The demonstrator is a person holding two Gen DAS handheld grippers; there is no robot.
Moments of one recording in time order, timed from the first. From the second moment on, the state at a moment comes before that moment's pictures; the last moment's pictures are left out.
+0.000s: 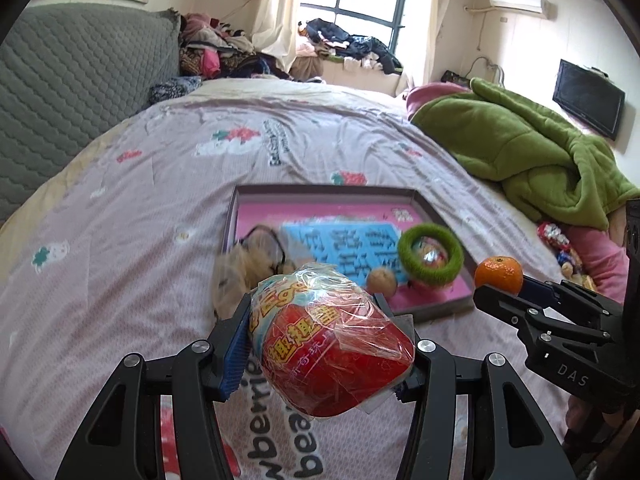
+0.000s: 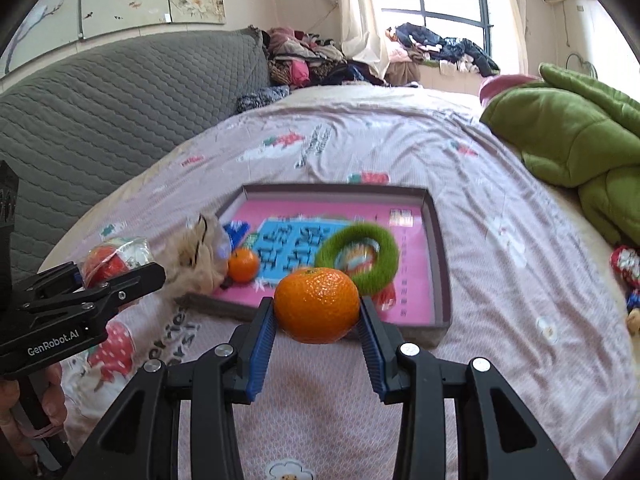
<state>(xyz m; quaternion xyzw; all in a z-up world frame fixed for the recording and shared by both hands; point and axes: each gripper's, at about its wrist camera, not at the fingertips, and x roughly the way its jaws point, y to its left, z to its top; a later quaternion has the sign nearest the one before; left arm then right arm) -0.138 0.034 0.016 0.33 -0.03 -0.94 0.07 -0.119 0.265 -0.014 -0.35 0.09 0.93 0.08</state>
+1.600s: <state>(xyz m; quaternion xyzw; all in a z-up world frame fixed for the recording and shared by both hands) -0.293 0.030 -0.042 0.39 -0.06 -0.91 0.09 -0.258 0.348 -0.083 -0.42 0.11 0.90 0.12</state>
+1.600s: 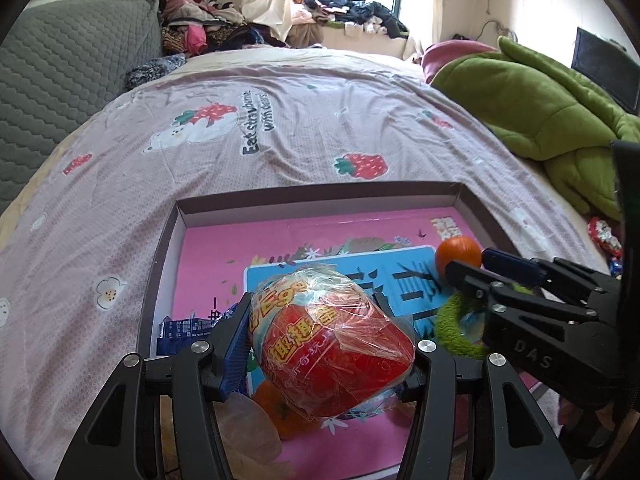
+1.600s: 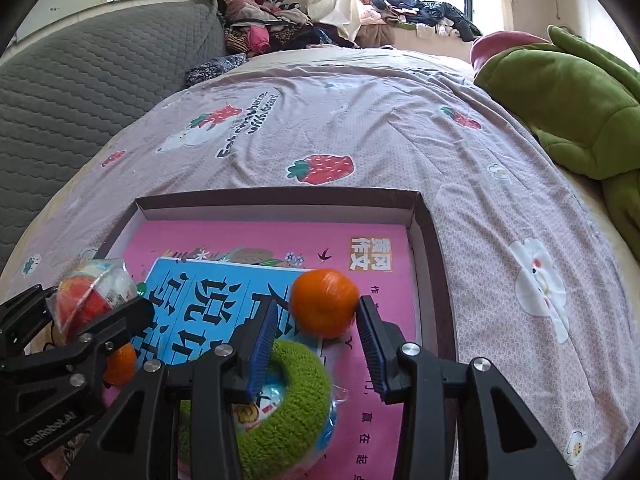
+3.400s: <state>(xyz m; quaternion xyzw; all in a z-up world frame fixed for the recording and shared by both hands) -0.212 0.063 0.048 0.34 -0.06 -0.93 0.10 -0.172 0.316 0.031 -0.34 0.09 0.93 0.13</state>
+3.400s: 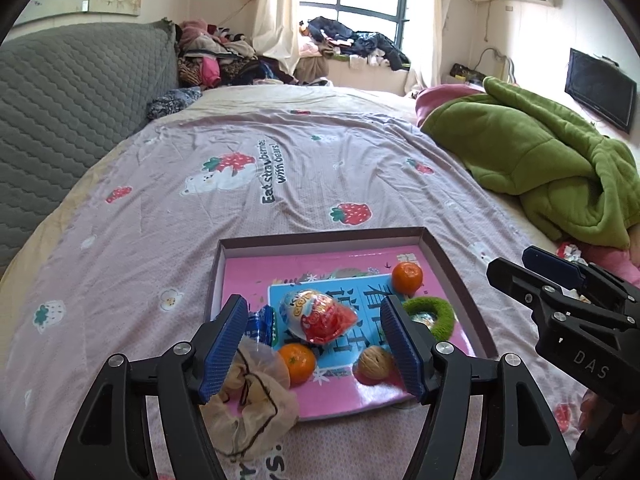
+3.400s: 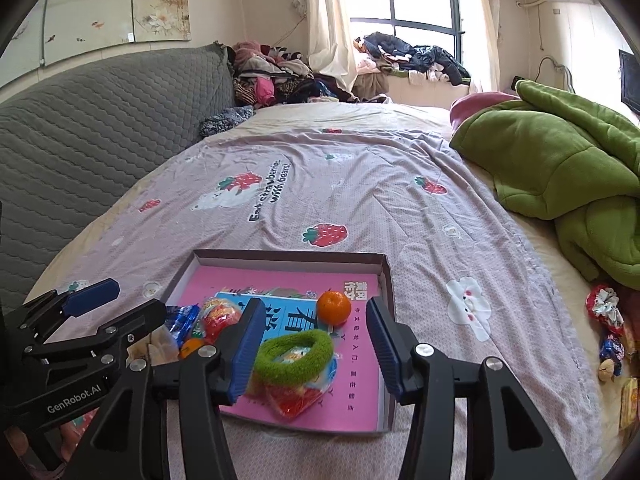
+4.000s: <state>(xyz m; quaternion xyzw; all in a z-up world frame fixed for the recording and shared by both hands) -0.127 0.058 0.047 0.33 -0.05 -0.93 0.12 -0.102 0.278 0.027 -0.34 0.08 0.93 0.12</state>
